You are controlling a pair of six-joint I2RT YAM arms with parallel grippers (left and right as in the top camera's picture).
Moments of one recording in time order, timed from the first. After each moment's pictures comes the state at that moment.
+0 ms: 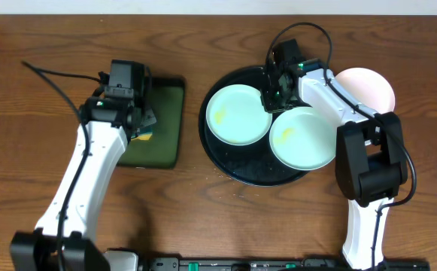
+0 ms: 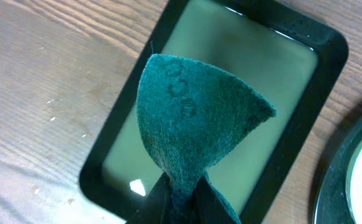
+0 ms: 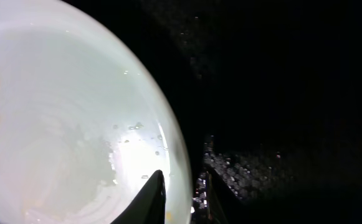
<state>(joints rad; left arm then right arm) -0.11 1.49 1.20 -0.86 -0.24 -0.46 0.32 2.16 1.62 -0.77 -0.16 0.12</state>
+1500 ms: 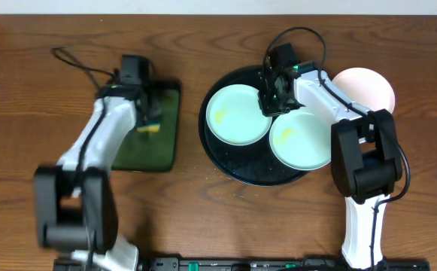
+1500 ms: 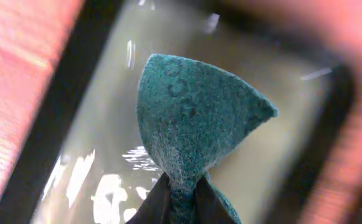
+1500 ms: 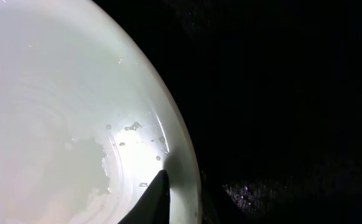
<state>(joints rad) -0.06 1.71 1.21 -0.62 -0.12 -0.41 0.33 2.20 1.62 -0.77 -0.15 0.13</state>
